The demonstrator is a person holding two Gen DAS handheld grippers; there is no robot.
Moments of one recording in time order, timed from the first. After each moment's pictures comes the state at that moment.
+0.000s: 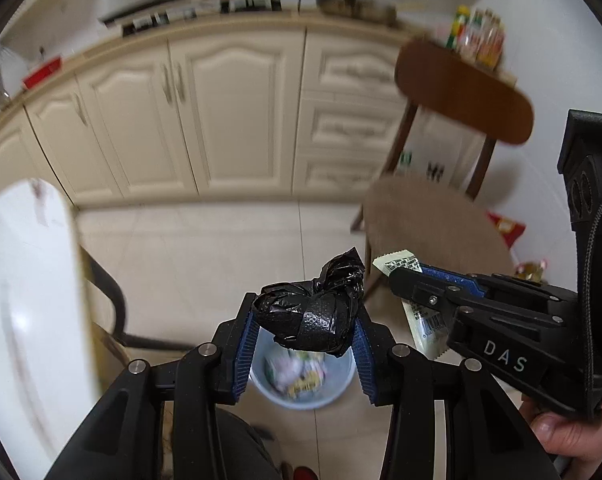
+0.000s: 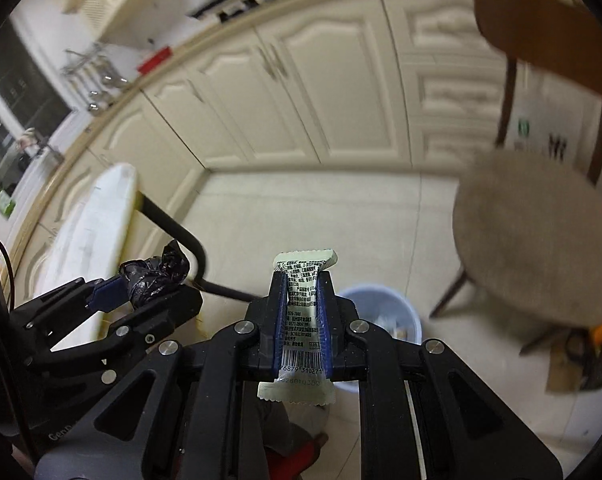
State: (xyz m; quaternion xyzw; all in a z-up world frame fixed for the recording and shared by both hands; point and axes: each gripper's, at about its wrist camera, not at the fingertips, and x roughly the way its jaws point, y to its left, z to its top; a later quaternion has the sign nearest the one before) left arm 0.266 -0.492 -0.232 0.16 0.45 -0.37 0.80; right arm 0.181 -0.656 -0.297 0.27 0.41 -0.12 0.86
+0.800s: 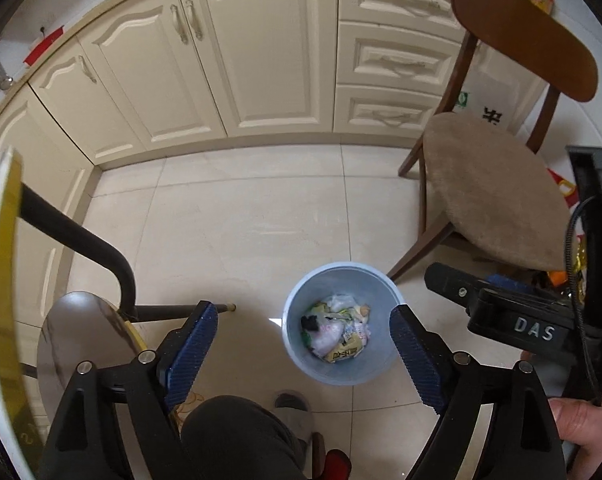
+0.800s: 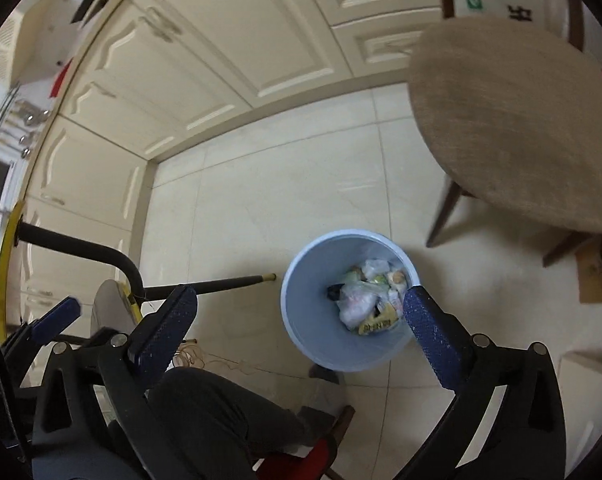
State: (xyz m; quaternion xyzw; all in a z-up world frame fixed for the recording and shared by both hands) left arm 0.352 -0.609 -0.294 0.23 0.51 -0.29 0.78; right arm 0.190 -0.722 -0.429 0.40 0.46 -0.18 0.77
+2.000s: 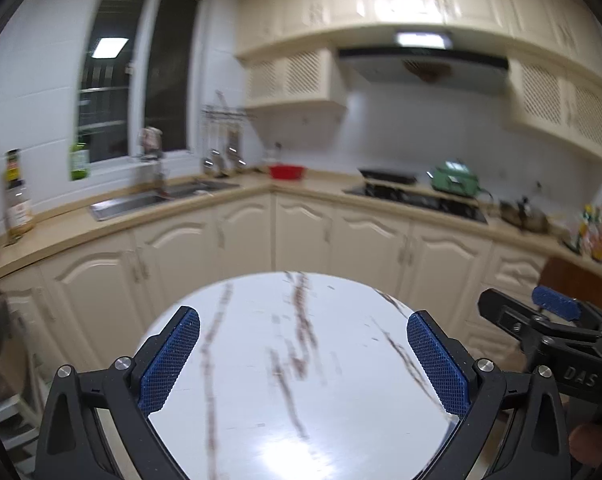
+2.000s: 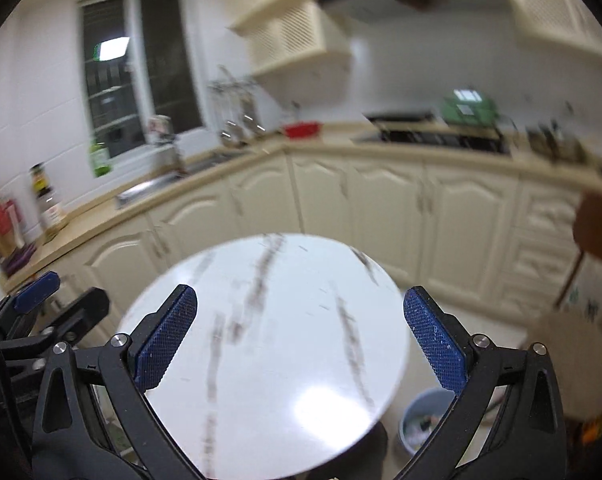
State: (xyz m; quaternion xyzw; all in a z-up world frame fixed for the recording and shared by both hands) left arm 0.050 -0.175 -0.058 -0.01 0.18 -0.08 0.98; right arm 0.164 -0.315 -0.071 0.07 0.22 -0.01 0.97
